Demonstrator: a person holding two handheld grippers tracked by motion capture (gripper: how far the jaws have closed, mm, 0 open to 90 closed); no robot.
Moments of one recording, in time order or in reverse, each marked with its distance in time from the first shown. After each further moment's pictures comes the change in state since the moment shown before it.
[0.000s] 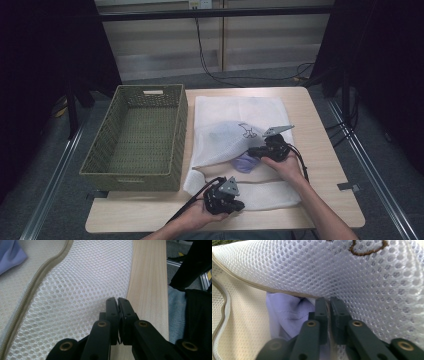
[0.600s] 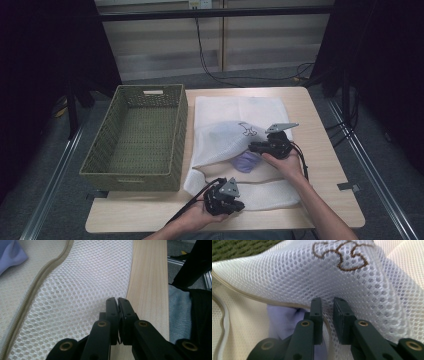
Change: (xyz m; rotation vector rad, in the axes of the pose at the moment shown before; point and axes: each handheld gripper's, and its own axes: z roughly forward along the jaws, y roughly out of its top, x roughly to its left) left arm -0.005 -0.001 0.002 -0.024 0.049 0.010; right arm 0.002 0.008 -0.010 -0.062 -0.057 0.013
